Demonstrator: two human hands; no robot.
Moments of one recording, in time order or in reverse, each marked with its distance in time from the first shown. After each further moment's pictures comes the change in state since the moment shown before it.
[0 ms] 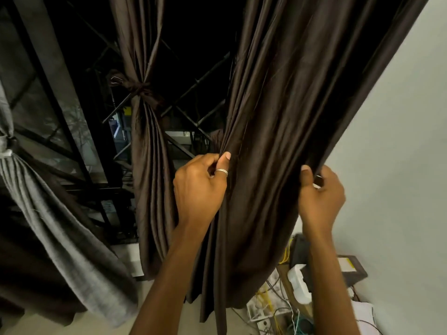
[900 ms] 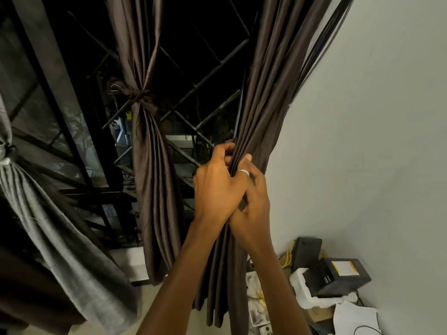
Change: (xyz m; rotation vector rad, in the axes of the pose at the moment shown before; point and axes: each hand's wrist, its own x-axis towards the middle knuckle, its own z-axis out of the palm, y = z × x) left_hand 0.002 0.031 0.019 -0.069 -0.232 -0.136; right_hand -0.076 -0.038 0.048 0.362 -0.485 -0.293
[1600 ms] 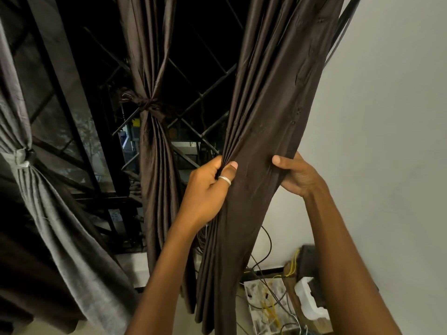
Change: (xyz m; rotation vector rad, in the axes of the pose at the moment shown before) left_hand 0.000 -0.011 -0.037 -0.349 -0.211 0.035; right_hand 0.120 0.038 -0.084 0.687 -0.477 0.476
